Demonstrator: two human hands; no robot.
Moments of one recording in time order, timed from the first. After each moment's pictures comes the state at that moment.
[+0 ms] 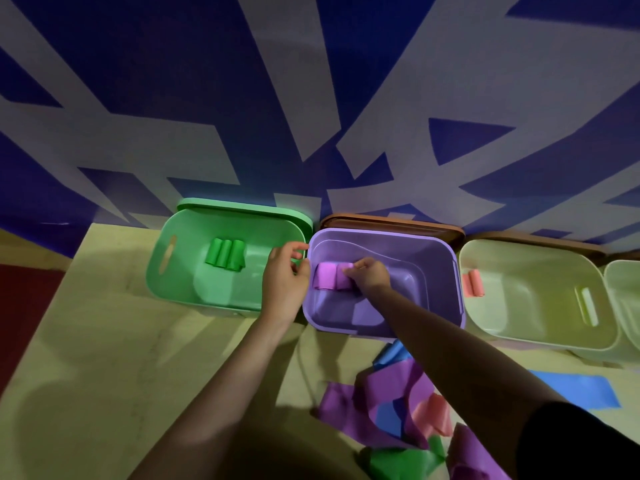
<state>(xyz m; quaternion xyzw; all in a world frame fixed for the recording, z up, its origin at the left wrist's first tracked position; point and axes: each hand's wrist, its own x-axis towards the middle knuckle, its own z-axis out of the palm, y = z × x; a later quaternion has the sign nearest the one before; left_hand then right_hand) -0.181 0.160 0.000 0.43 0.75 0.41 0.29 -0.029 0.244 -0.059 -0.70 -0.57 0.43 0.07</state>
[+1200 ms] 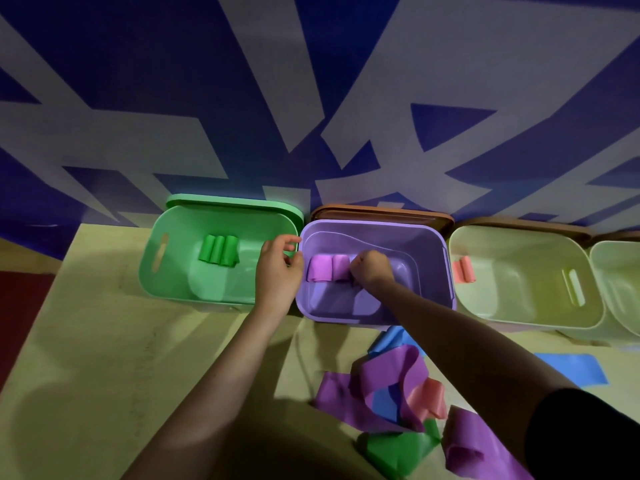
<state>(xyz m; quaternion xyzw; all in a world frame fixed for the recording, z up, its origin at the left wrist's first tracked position) -0.180 0.159 0.005 0.42 0.75 0.41 0.31 -0.020 0.240 -0.043 -0.70 -0.62 0.36 -0.02</state>
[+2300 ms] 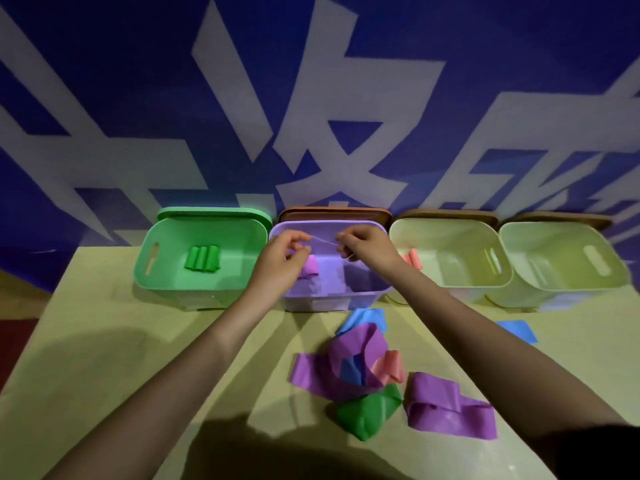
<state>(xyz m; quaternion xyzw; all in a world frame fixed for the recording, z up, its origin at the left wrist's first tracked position) -0.123 0.112 0.105 0.53 0.65 0.40 0.37 0.046 0.184 0.083 -0.58 -0.61 0.48 0.26</state>
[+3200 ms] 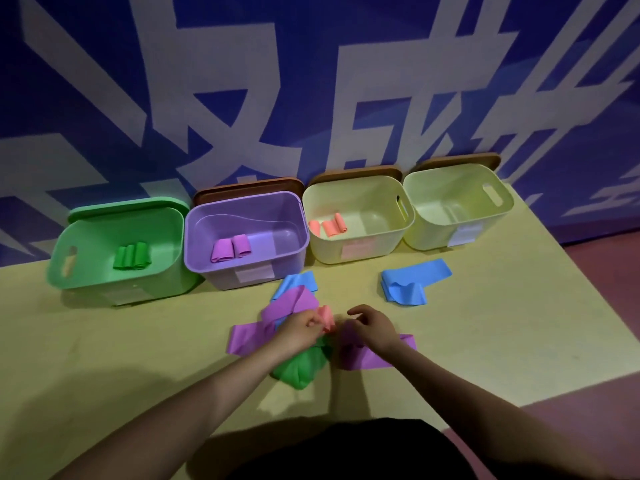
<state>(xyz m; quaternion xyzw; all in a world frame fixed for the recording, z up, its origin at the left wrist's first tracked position) 0.041 0.003 -0.001 0.55 0.63 0.09 0.53 0.223 -0.007 -0.030 -0.69 -0.53 0.46 0.18</state>
